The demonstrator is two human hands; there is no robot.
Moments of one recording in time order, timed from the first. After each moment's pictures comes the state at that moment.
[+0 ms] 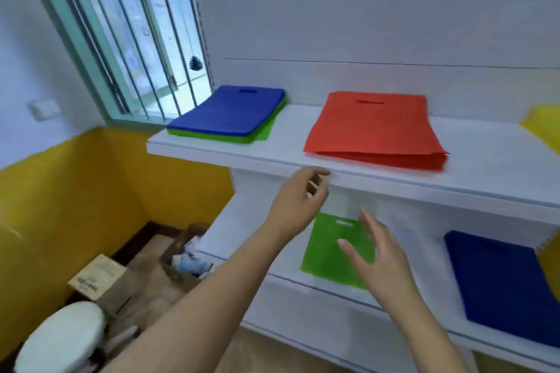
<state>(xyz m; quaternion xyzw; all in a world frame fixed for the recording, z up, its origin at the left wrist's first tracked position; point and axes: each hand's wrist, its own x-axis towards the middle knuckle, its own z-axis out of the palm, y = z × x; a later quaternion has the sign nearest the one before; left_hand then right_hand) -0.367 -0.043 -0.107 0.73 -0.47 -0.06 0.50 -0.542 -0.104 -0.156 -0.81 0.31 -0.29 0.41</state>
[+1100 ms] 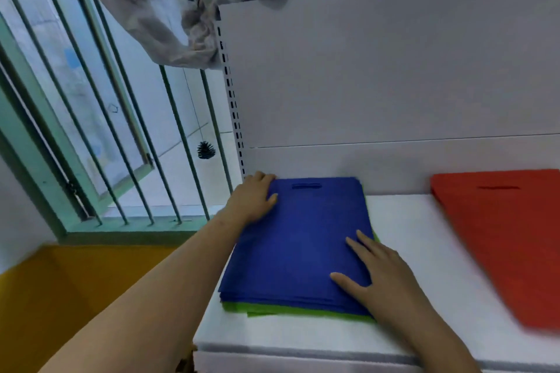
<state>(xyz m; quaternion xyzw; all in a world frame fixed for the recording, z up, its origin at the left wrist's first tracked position) 0.172 -0.124 -0.023 0.81 -0.58 0.06 0.12 -0.131 -0.145 -0.086 -0.89 0.40 -0.14 0.16</state>
